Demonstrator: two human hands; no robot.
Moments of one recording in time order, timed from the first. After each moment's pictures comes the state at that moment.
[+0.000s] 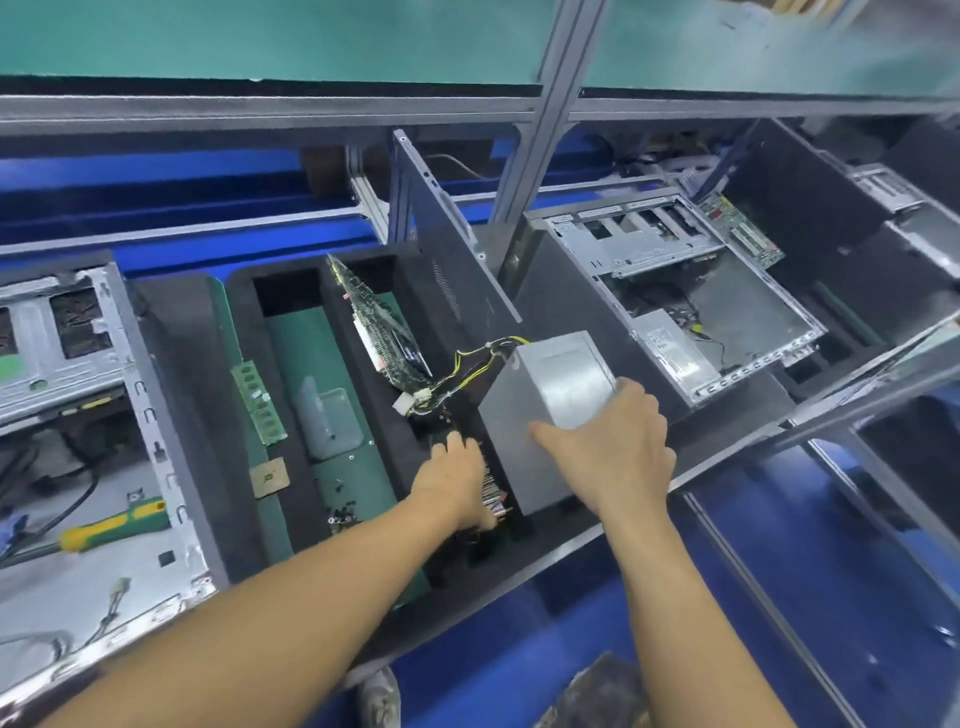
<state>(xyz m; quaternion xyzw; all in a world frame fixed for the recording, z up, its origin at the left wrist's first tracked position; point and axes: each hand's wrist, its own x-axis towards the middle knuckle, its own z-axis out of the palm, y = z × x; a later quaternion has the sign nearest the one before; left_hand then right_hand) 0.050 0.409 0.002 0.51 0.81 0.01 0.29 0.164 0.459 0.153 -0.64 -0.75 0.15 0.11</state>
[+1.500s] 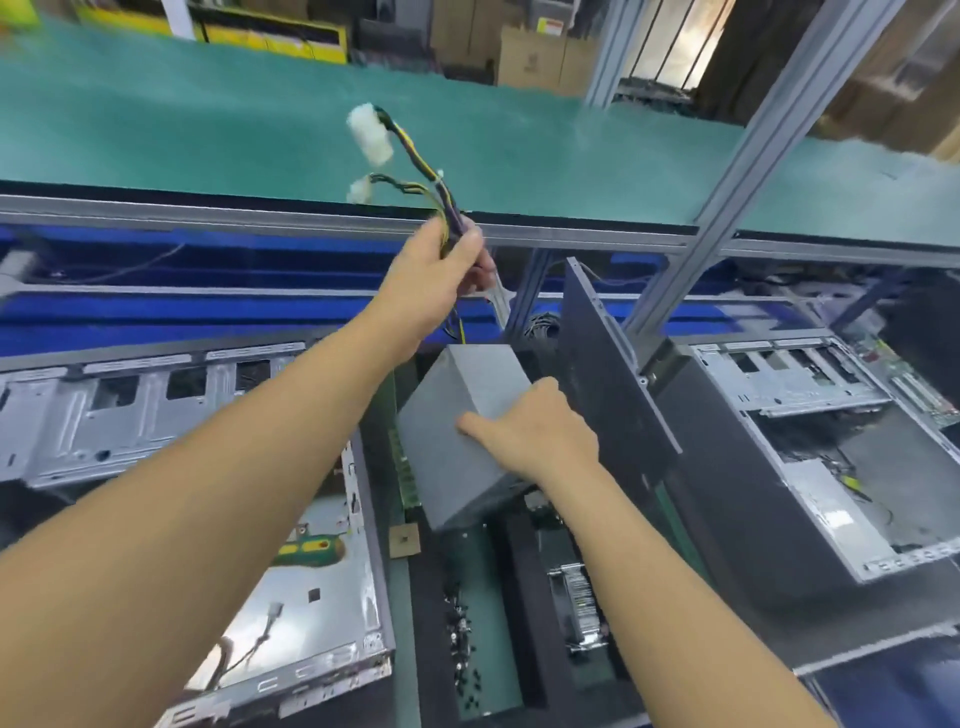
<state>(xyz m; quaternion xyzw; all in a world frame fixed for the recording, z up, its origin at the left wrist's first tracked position) -0.197 0.349 0.231 0.30 0.63 0.69 0.18 -0.047 0.406 0.188 -0.44 -0.86 0.26 -0.03</state>
